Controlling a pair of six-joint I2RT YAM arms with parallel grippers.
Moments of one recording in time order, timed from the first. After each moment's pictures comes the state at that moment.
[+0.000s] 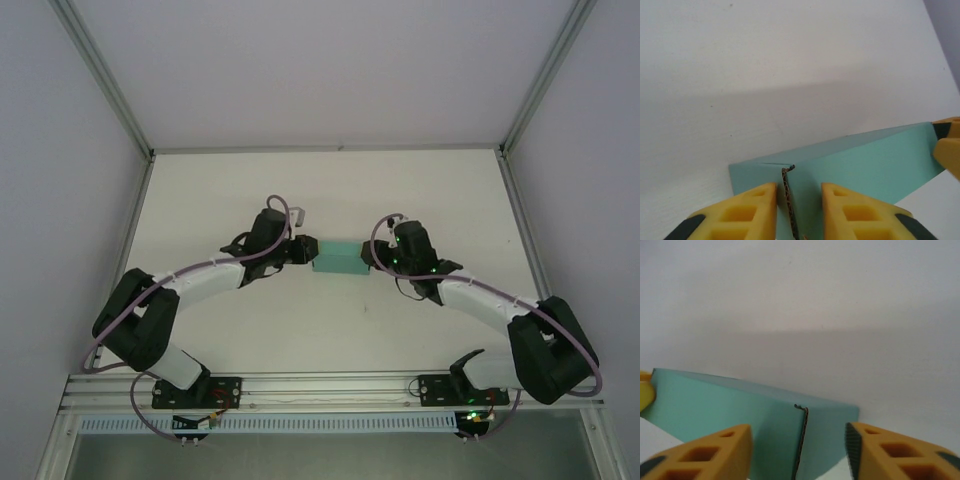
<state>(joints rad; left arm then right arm) -0.59 1.53 0.87 -0.05 0.22 -0.51 0.53 1.31 0.71 -0.12 -0.07 0.53</state>
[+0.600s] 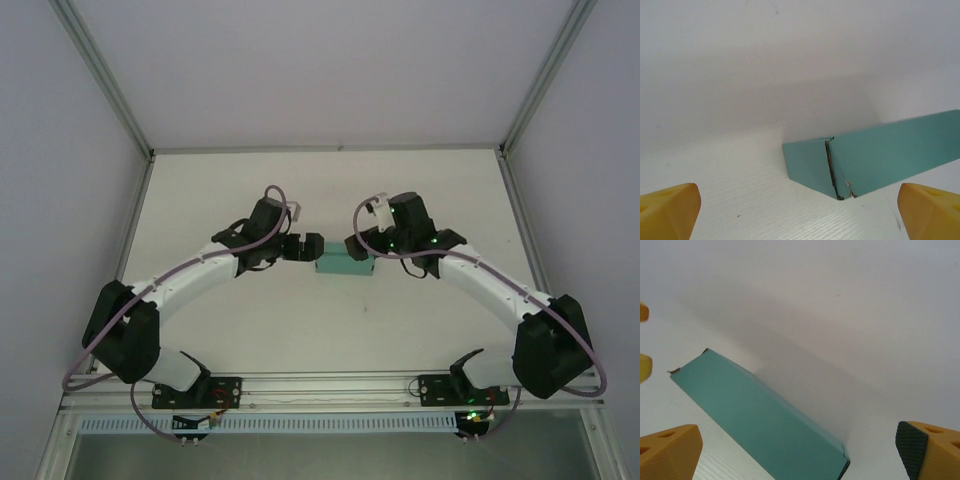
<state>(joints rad) -0.59 1.44 1.00 -0.38 0.07 -0.44 0.53 1.36 0.98 -0.36 -0.15 -0.03</state>
